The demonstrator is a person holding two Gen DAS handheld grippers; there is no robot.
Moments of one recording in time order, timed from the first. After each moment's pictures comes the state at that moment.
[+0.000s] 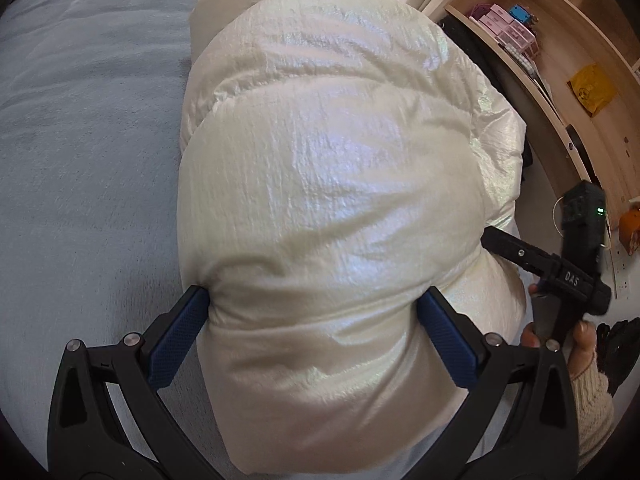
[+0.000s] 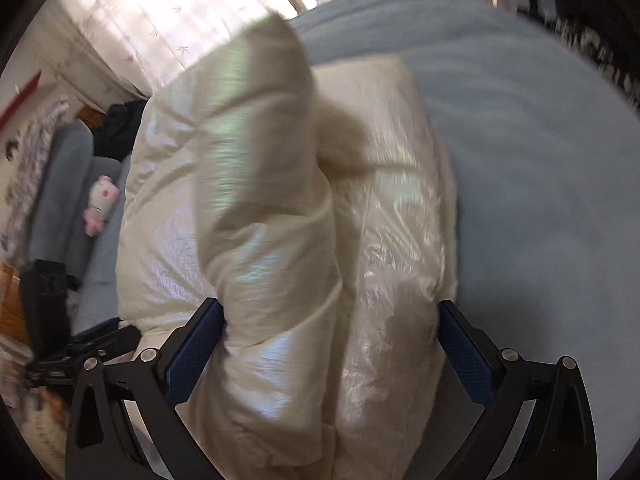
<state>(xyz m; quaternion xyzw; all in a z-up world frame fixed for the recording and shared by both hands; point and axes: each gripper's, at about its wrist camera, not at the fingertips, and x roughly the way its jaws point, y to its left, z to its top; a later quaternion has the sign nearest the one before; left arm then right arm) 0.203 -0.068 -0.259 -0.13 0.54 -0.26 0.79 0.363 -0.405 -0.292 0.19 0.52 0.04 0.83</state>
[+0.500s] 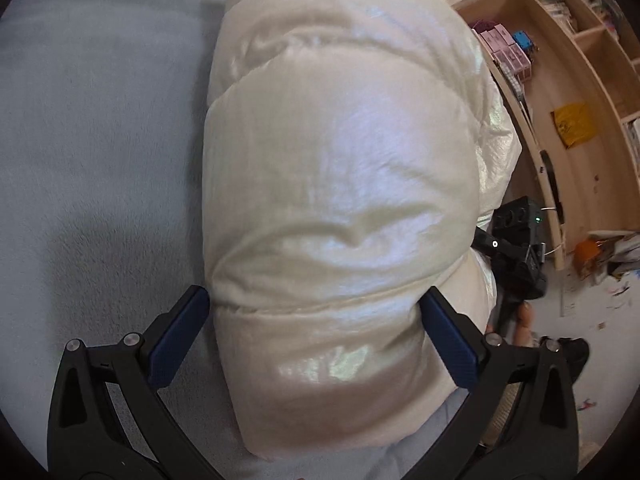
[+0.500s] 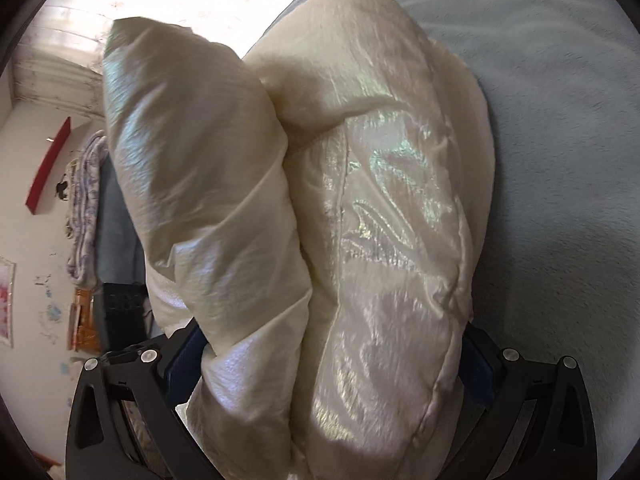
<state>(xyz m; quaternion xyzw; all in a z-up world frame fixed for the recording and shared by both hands) 0.233 -0.040 -0.303 -0.23 0.59 -0.30 0.72 0.382 -0.445 -0.325 0.32 0.53 0.15 0.77</state>
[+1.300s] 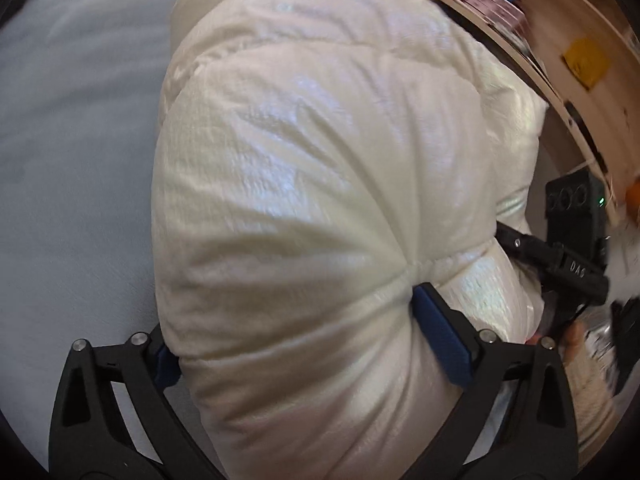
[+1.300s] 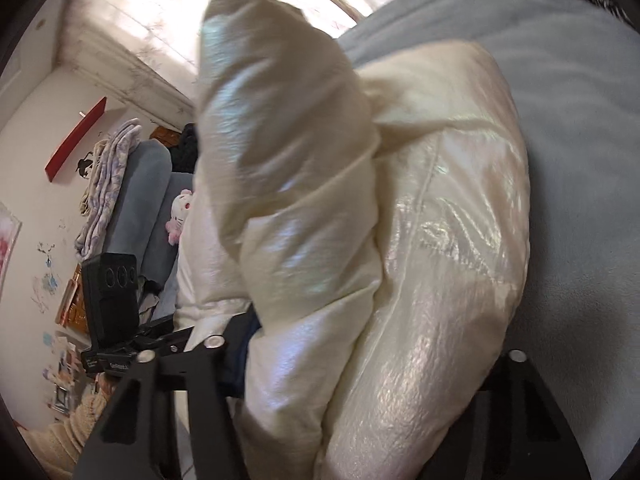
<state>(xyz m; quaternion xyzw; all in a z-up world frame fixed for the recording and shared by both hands) 0.257 -0.145 -0.269 -0.07 0.53 -0.26 0.80 0.357 -0.446 -0.278 0.26 0.45 0.17 0.84</state>
